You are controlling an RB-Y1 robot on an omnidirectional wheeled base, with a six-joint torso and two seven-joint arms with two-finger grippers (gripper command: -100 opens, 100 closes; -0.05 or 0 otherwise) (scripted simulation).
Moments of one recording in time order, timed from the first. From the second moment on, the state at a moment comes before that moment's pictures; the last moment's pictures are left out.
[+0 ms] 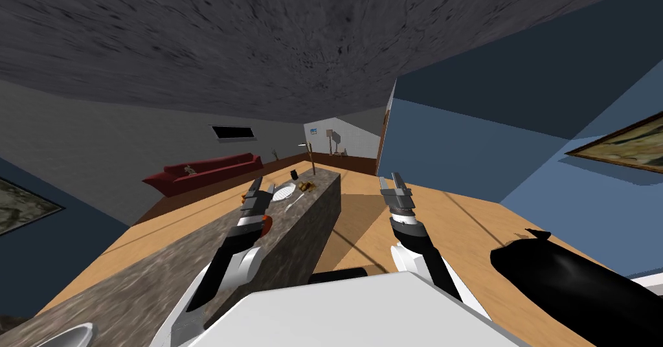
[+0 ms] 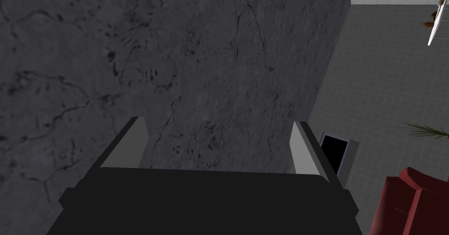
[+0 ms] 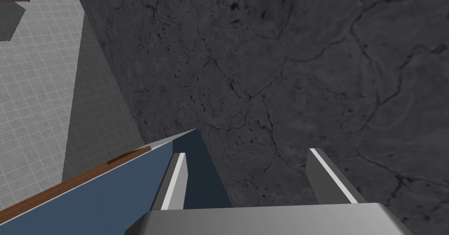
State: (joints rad) left arm 0.37 0.18 0.15 -2.19 0.09 -0.32 0.06; right arm 0.51 -0.03 0.01 -2.23 0.00 -0.60 -0.09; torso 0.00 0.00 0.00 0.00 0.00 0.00
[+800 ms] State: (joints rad) left arm 0.30 0.22 0.24 -2.17 0.17 -0.11 0.04; right arm 0.52 -0.03 0.01 -2.23 0.00 -0.60 -0.09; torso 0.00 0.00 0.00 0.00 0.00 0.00
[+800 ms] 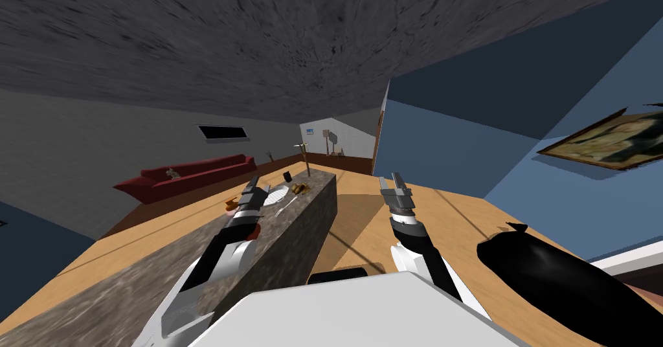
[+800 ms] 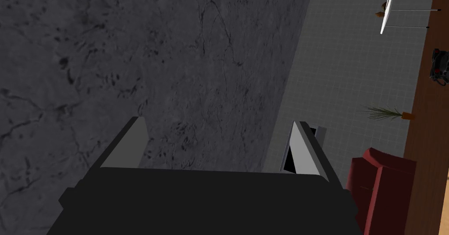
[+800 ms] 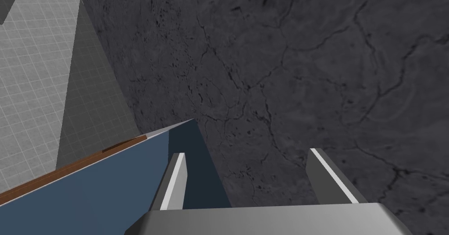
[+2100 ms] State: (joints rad) left arm 0.22 0.26 0.38 -2.14 0.29 0.23 0.03; right arm 0.52 -0.03 0.01 -2.23 0.00 -0.60 -0.09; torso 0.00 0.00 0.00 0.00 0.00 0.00
